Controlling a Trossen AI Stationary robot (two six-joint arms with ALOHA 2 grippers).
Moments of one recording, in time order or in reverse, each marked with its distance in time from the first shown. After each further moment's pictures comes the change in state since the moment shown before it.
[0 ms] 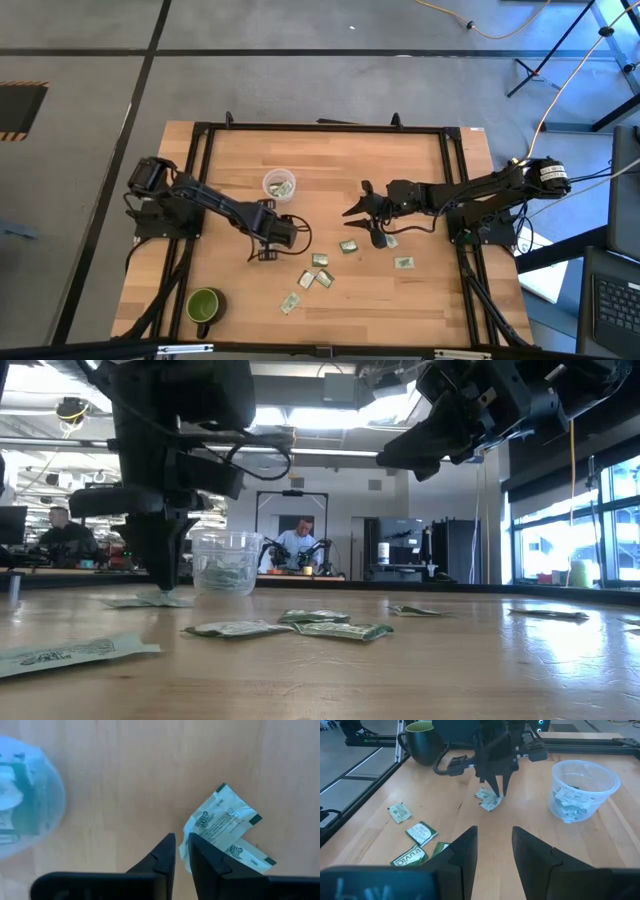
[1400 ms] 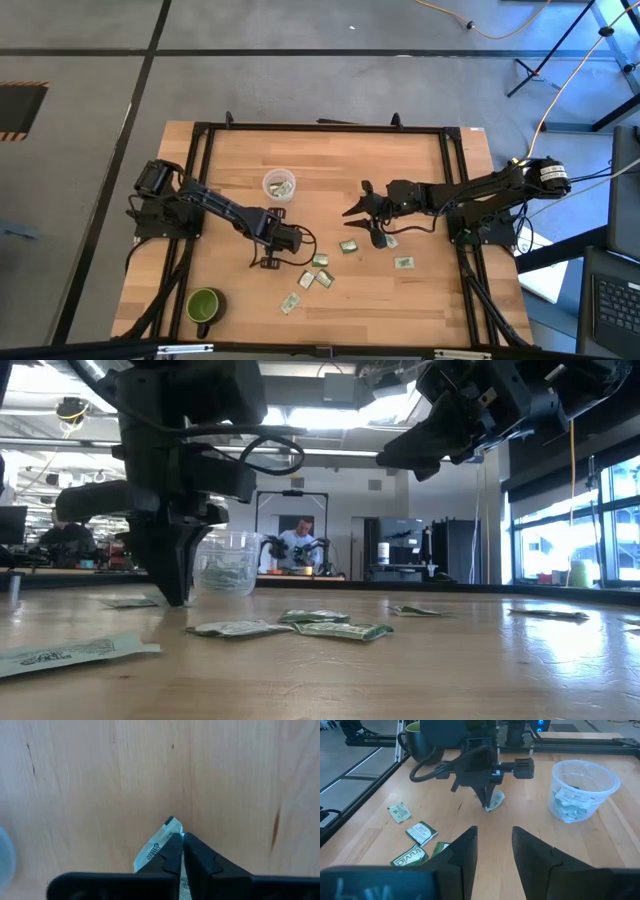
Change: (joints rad) left arm -0.023 0.080 0.003 0.135 0.102 0.123; right arm 0.000 -0.001 0.000 -0.001 0.000 -0.001
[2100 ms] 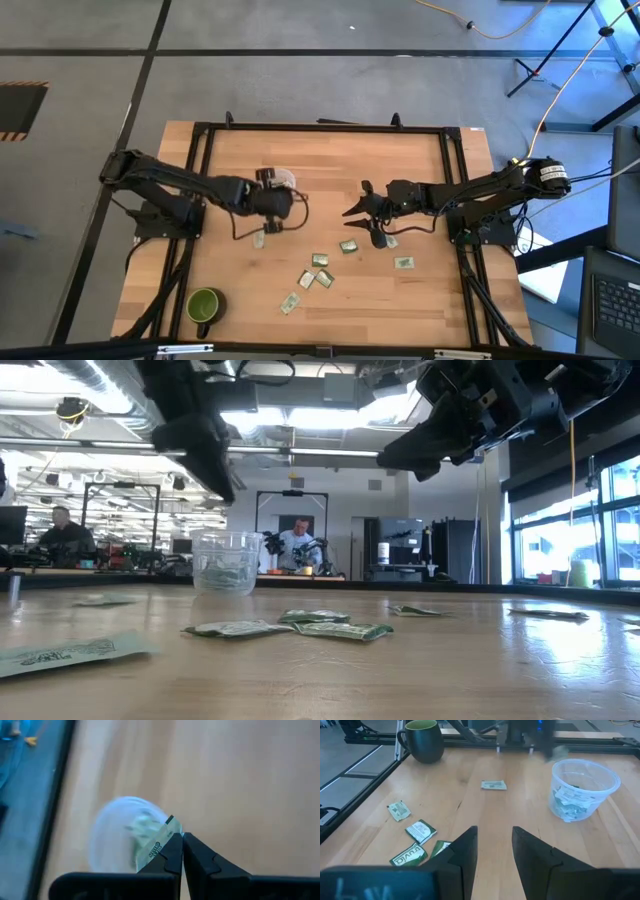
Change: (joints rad) left arm 0.134 -0.342 0.046 -0.118 -0.353 0.059; right arm 0.000 0.000 0.000 -0.006 0.000 -0.007
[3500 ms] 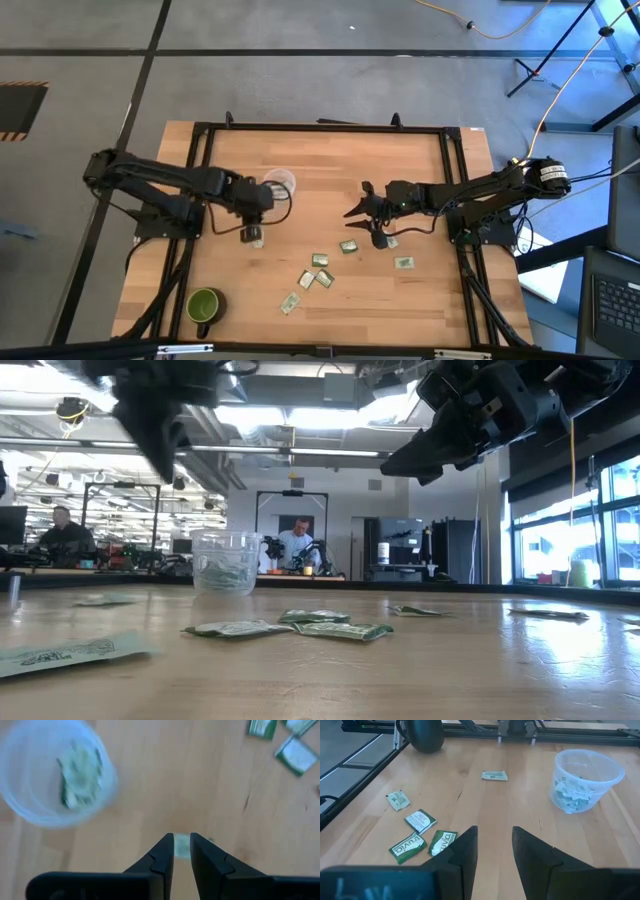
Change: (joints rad) left arm 0.037 -0.169 -0.009 -0.242 0.431 -0.160; right arm 0.000 0.000 0.000 -0.042 0.000 -0.018
